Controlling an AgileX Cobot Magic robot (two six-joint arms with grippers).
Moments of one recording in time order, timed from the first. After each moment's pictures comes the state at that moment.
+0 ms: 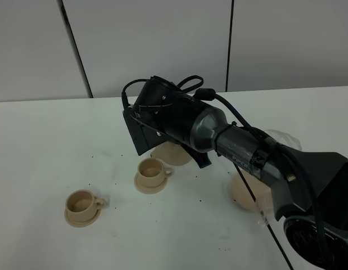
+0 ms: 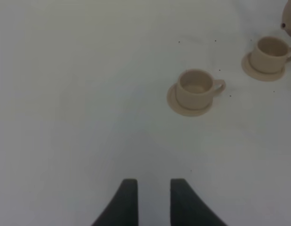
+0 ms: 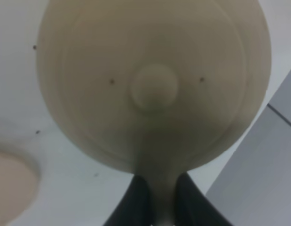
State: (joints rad) left arm 0.03 0.01 -0.51 0.03 1.04 0.03; right arm 0.82 2.41 -2.22 -0.60 1.22 -1.02
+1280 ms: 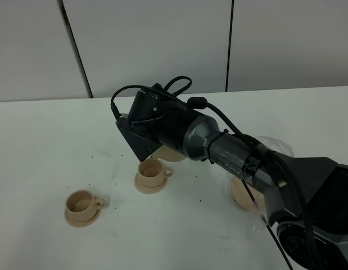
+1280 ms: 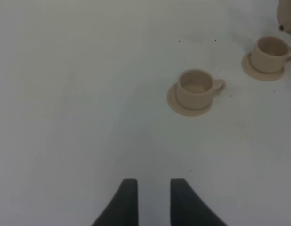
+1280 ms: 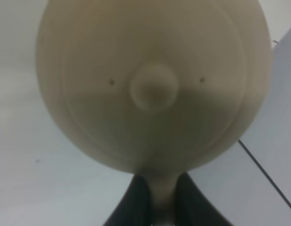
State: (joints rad) left arm 0.03 0.01 -0.51 0.03 1.04 0.03; right arm 0.84 2.44 -2.22 -0.71 1.15 -1.13
